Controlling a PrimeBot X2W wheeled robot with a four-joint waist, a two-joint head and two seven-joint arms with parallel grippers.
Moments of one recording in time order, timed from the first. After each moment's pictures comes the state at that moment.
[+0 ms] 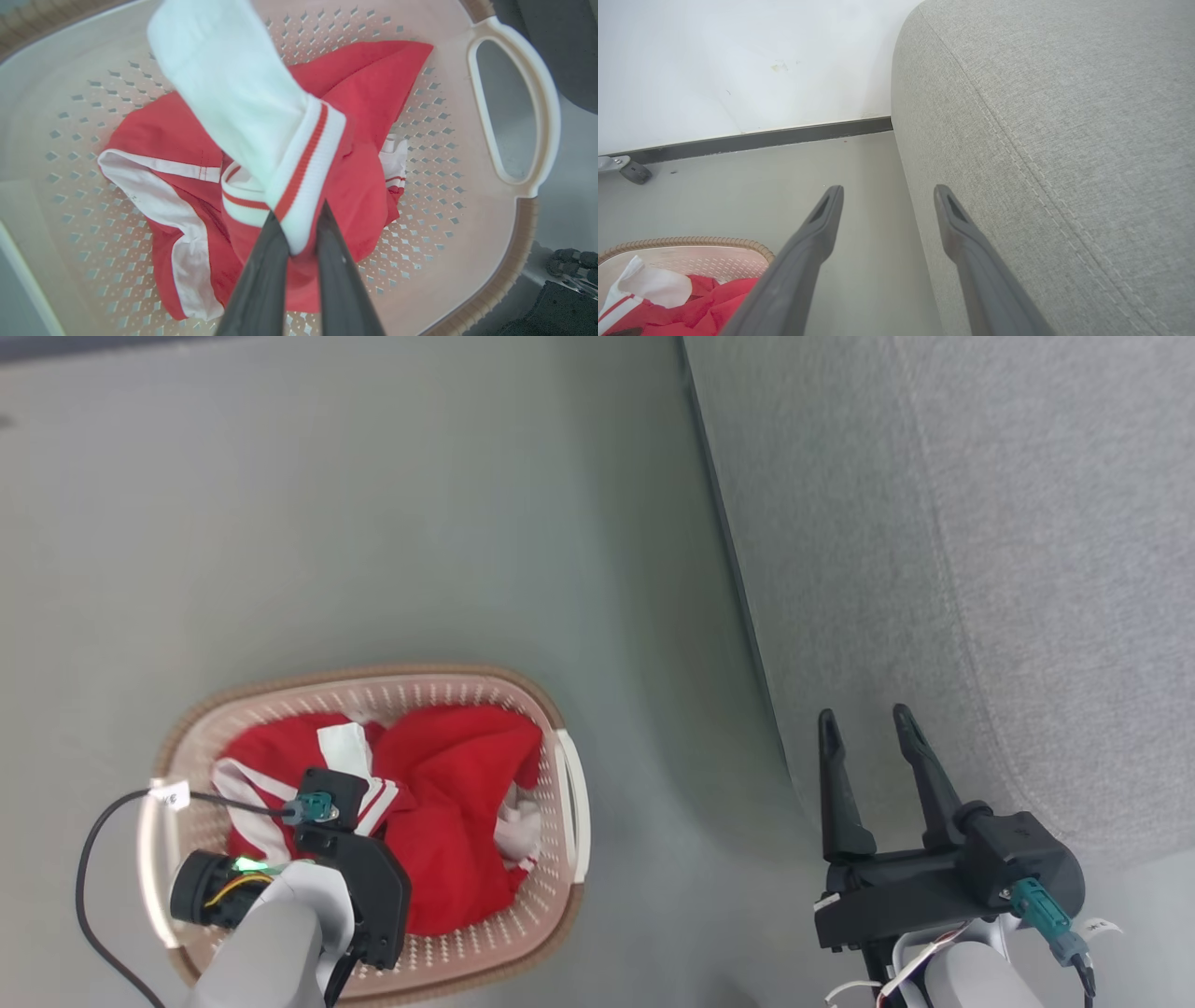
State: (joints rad) left arm -0.73 0.09 -0.40 1.20 -0.29 -0.13 0.01; right arm -0.30 -0.04 0.29 0.19 0.25 -0.12 -0.25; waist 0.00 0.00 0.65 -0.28
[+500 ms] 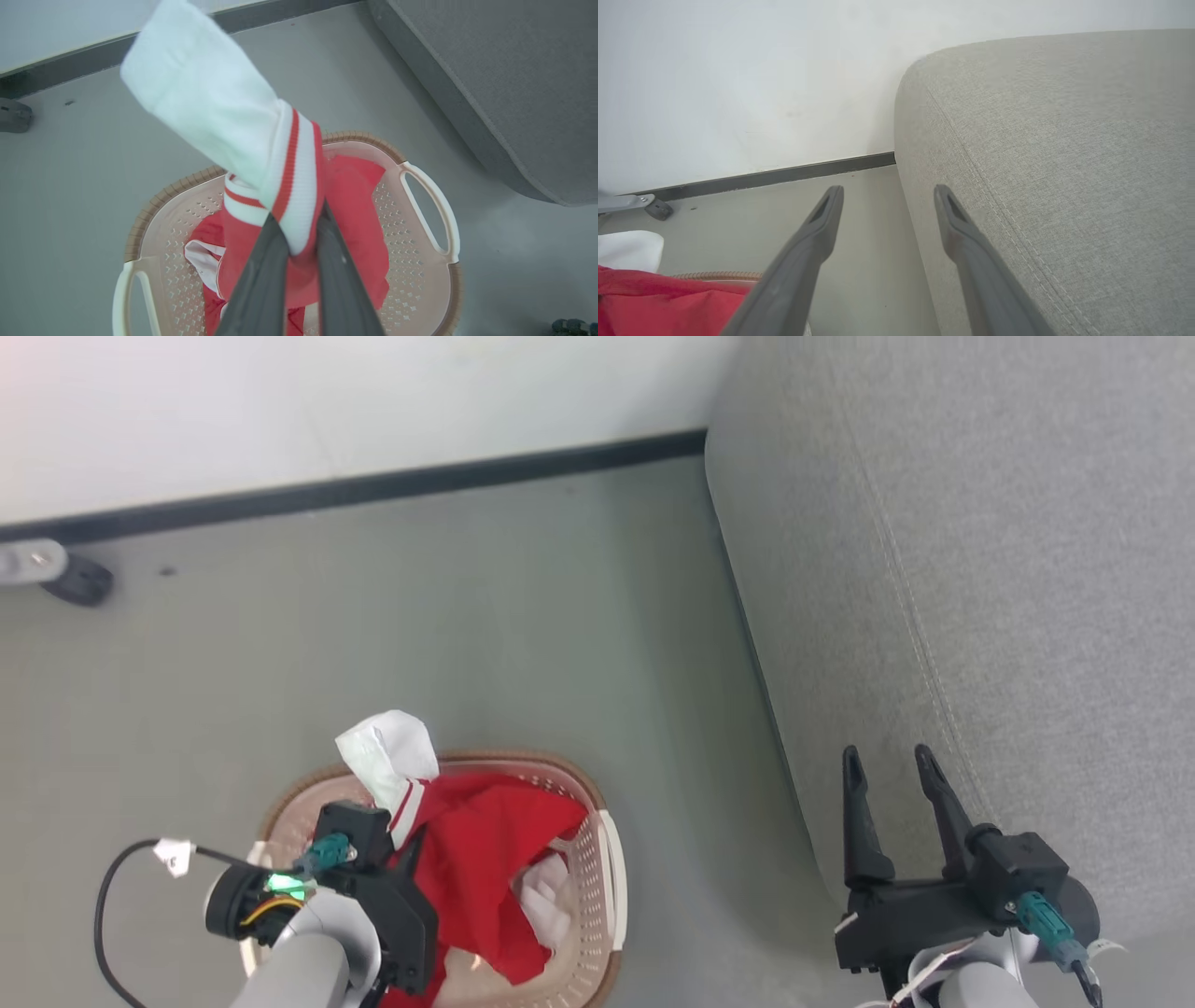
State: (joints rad) left arm -0.65 0.10 -0.48 1.08 -0.38 -0.13 -0.18; right arm -0.29 -0.04 0.25 0.30 0.25 -0.12 -0.25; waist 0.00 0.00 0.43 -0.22
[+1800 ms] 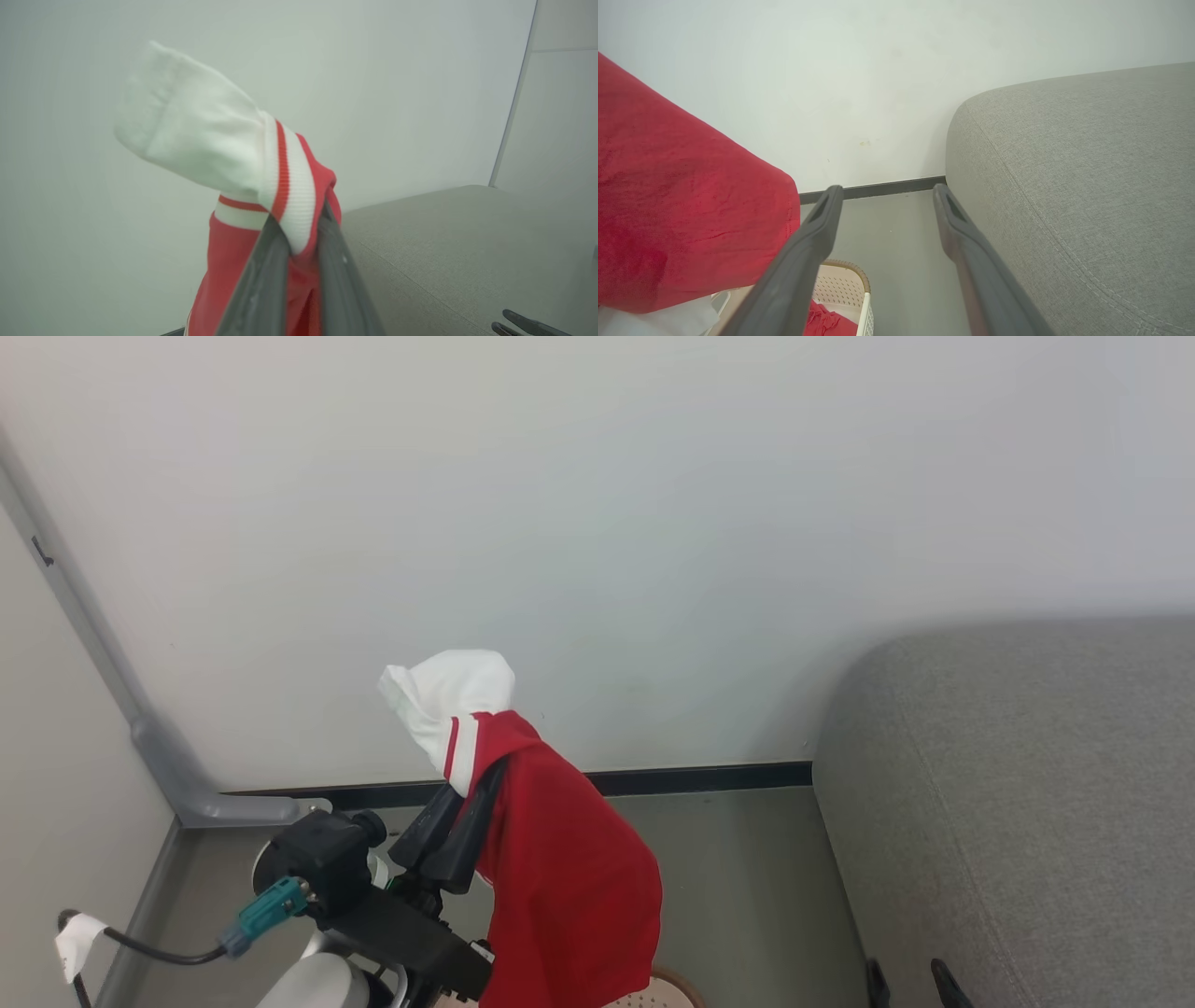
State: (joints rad) left arm -0.38 0.23 -0.53 0.27 -0.64 -0.13 -0.25; right arm -0.01 -0.05 0.20 0.39 0.26 -0.05 -0.25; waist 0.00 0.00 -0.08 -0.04
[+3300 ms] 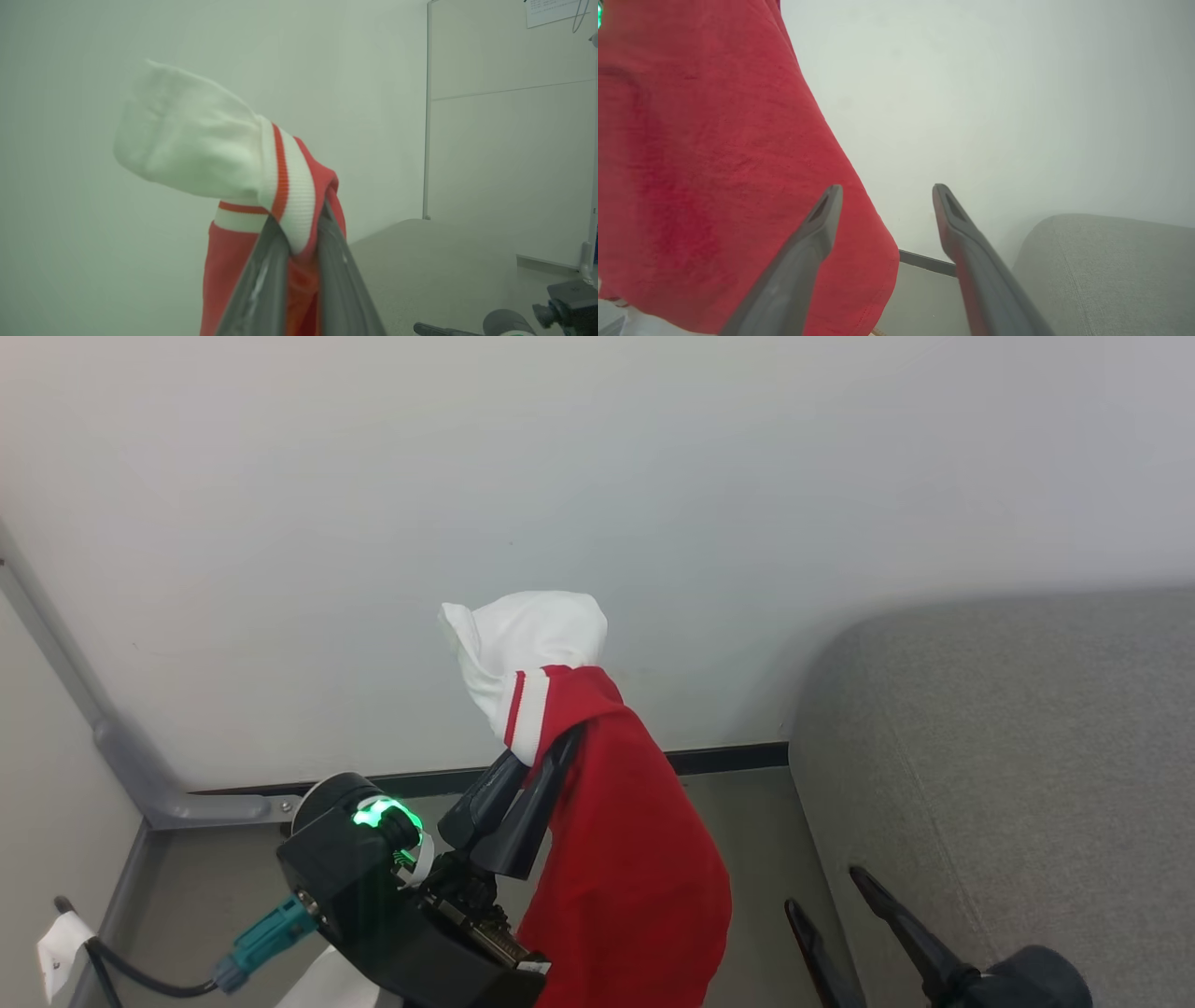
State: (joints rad) left arm -0.39 0.24 -0.57 -0.06 -0.62 -0.13 -0.25; right arm -0.02 -0.18 0.35 0.08 0.18 0.12 -0.25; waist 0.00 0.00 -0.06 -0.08
